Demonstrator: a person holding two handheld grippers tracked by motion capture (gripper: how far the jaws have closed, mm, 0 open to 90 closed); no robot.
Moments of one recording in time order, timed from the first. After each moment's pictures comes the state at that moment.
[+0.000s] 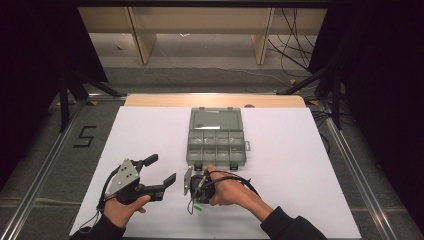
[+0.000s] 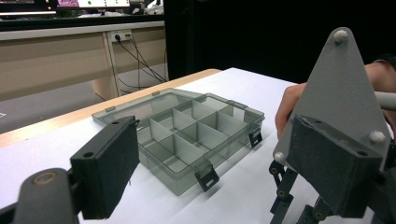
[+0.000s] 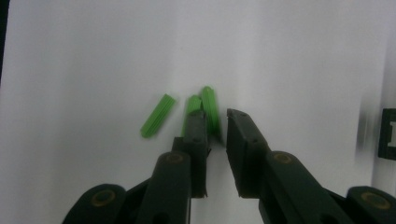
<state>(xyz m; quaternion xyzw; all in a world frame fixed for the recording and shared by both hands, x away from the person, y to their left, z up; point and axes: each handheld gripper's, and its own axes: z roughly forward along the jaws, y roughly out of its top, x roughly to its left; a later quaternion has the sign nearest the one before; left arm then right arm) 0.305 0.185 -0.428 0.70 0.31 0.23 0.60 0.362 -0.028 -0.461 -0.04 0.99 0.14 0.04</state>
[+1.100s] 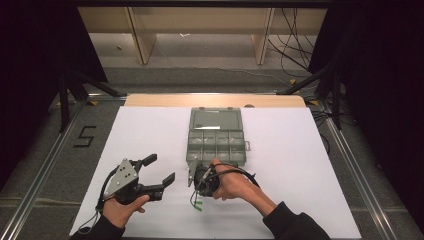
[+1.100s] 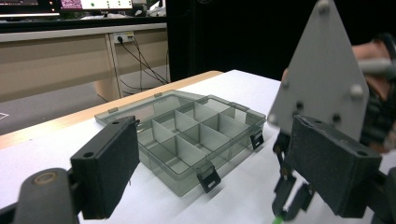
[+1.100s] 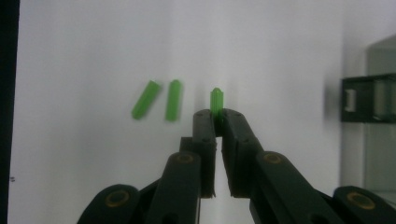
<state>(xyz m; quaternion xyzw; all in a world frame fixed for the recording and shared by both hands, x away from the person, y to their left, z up) 0.304 0.186 -0.428 0.69 0.31 0.23 0.61 0.375 -0.043 -0.443 0.00 0.99 0.14 0.02</state>
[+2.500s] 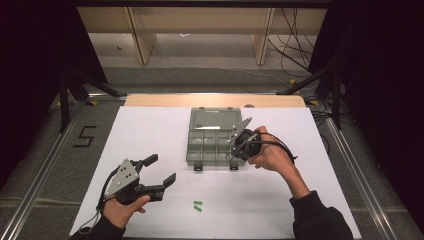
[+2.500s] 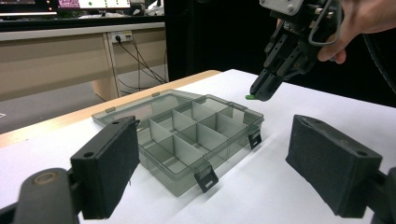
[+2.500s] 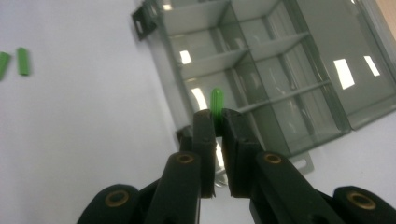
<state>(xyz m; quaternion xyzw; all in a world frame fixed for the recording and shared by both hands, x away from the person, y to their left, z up) 0.304 0.185 -0.428 0.70 0.31 0.23 0.60 0.433 -0.148 -0.387 0.16 0.96 0.21 0.13</state>
